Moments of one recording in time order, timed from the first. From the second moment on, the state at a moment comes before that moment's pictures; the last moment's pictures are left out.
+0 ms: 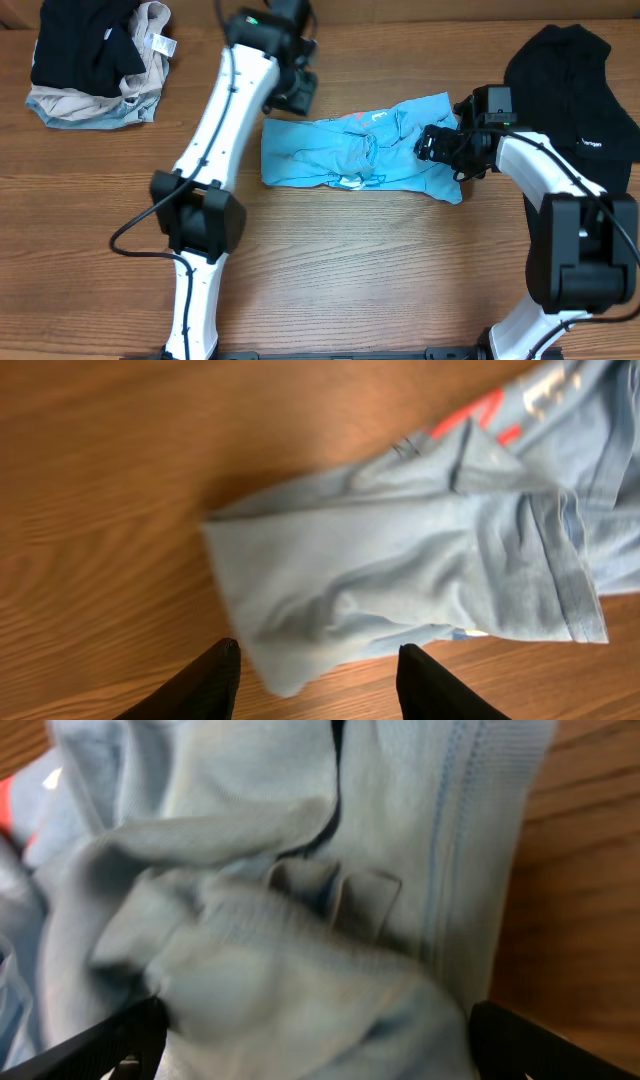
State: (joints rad) left arm -0.32 2.33 2.48 -1.49 0.05 -0.06; right arm 0.00 1.89 1.19 -0.52 -0.28 0.28
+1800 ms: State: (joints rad) left arm -0.29 2.33 2.53 -1.54 0.05 -0.06; right arm -0.09 2.00 1.29 -0.55 -0.25 -0.05
